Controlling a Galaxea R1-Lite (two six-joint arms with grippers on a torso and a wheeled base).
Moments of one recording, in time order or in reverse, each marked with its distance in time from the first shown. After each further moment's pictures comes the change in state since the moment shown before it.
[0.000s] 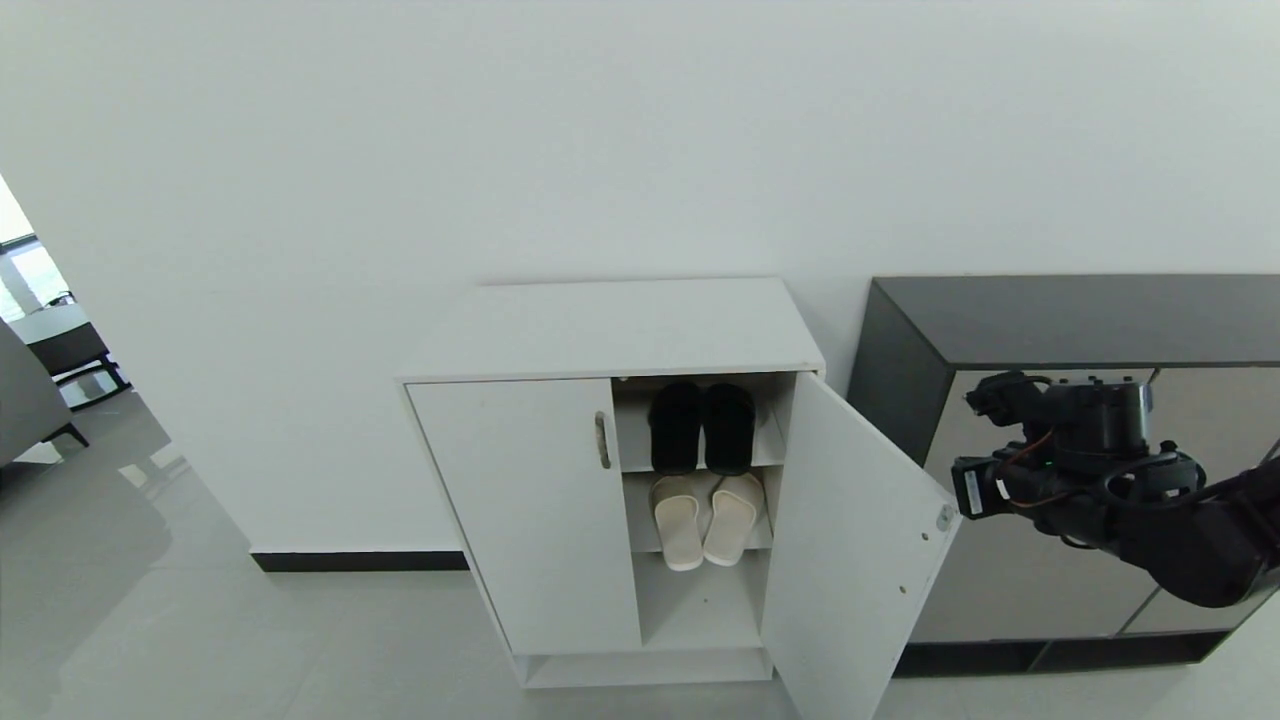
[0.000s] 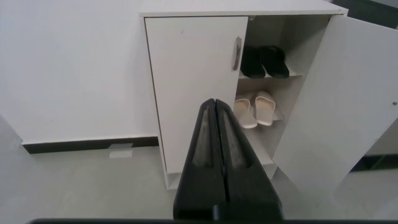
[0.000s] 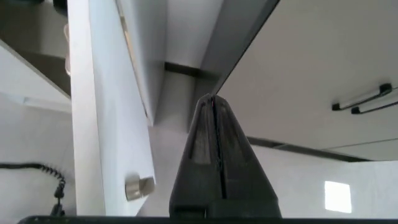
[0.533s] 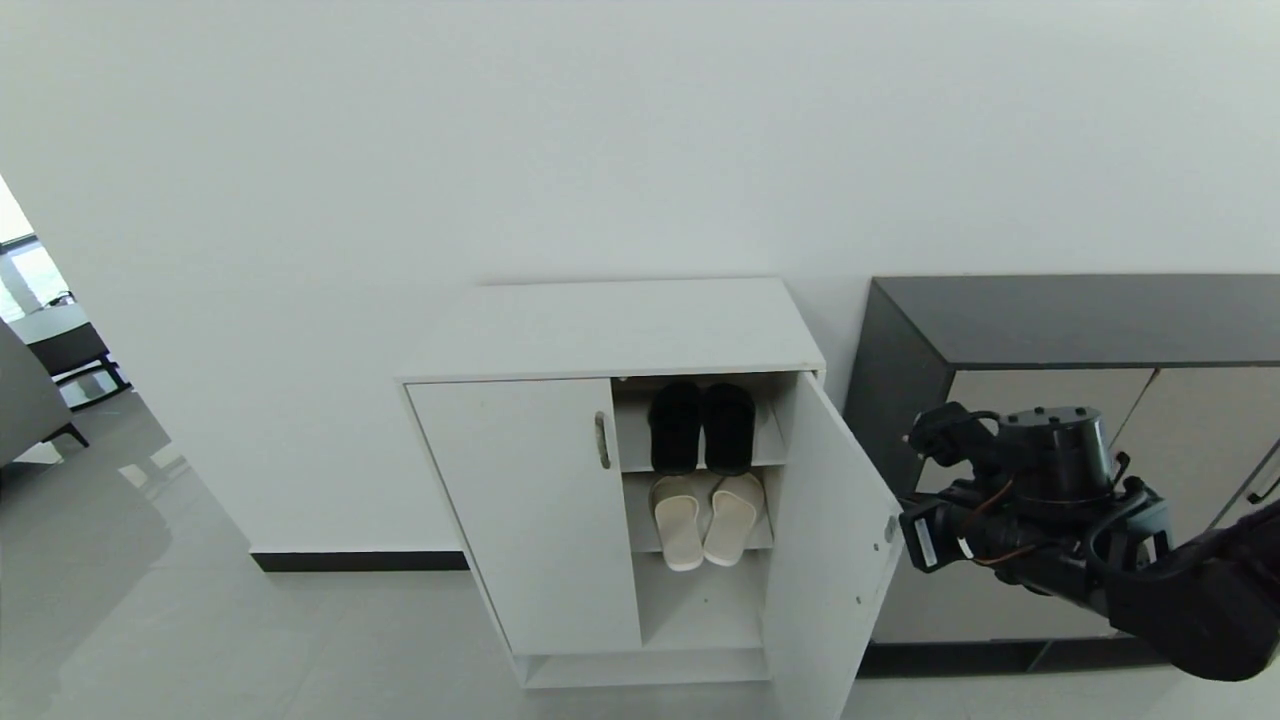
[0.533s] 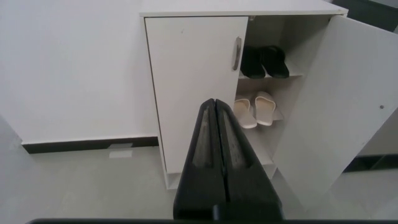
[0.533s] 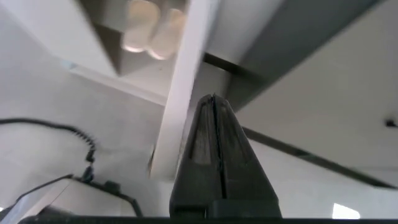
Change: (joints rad) left arm 0.000 0.000 0.000 0.000 0.000 0.000; right arm 0.205 -0.074 0.102 -0.001 0.007 0.017
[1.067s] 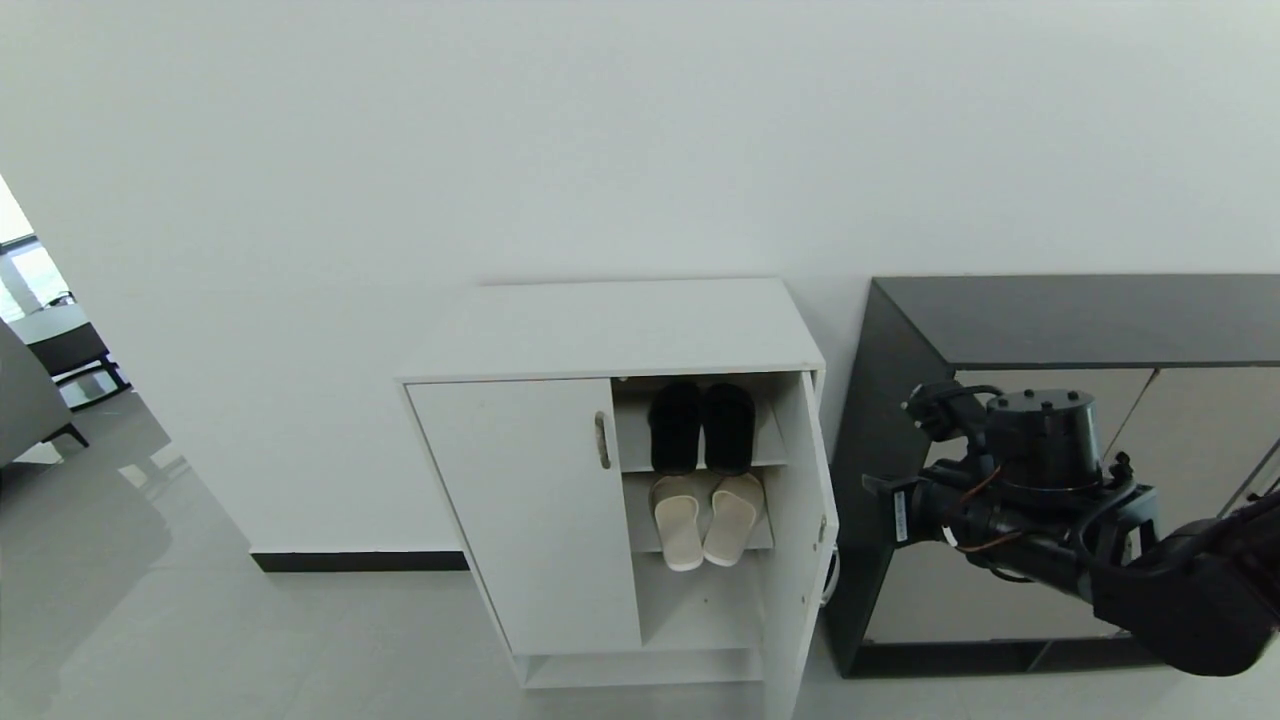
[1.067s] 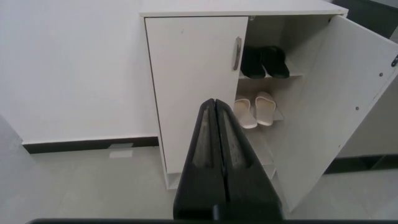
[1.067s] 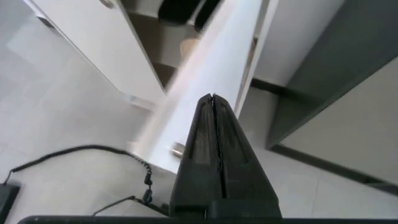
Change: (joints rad) left arm 0.000 0.000 0.000 0.000 0.000 0.000; right arm 0.046 0.006 -0.046 -0.031 0.069 0.205
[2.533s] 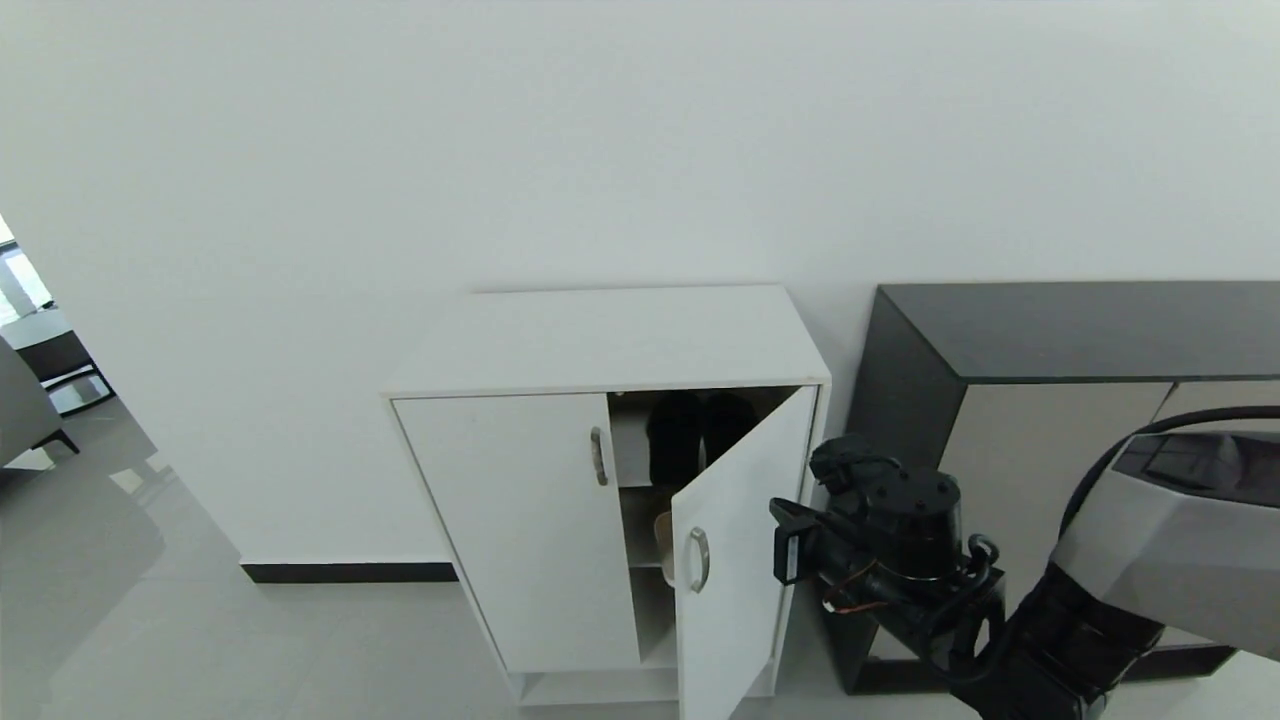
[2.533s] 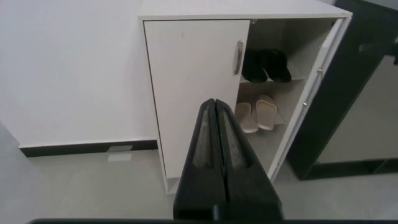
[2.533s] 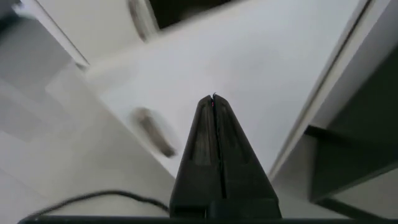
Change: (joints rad) left arm 0.000 0.000 0.000 0.000 0.003 -0.002; right arm 0.201 0.298 0.017 -0.489 -0.121 0.094
